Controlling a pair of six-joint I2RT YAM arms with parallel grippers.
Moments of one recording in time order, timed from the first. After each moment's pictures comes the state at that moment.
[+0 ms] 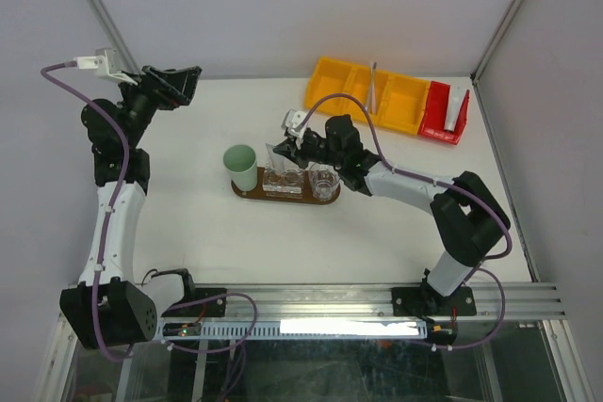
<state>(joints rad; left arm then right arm) 0.15 1.10 1.02 0.37 0.51 -0.65 0.74 1.67 1.04 0.44 -0.48 -0.26</state>
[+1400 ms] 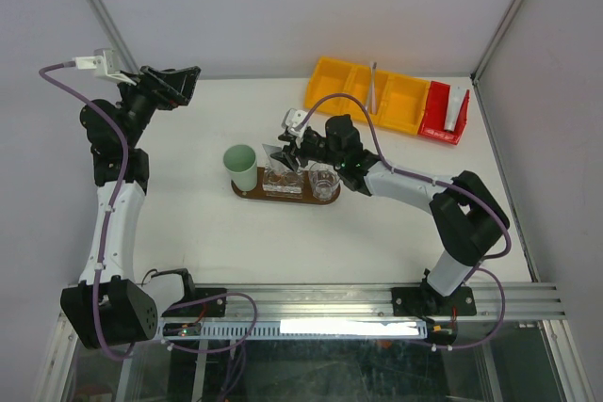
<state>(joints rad) 0.16 1.10 1.02 0.40 0.54 -0.66 0.74 1.68 1.04 0.46 -0.45 -0.26</state>
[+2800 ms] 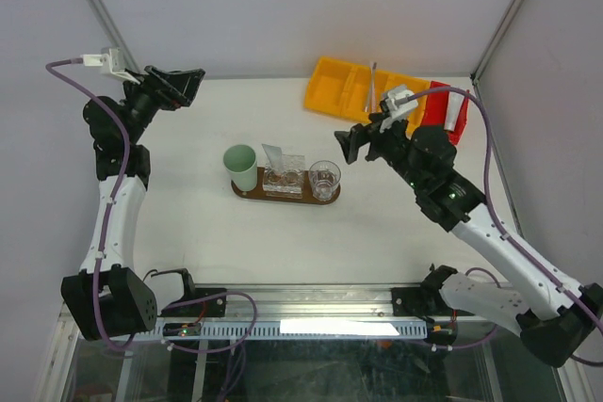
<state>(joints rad) 0.17 1.15 1.01 0.42 0.60 -0.69 0.70 0.99 0.98 -0.02 0.02 0.02</state>
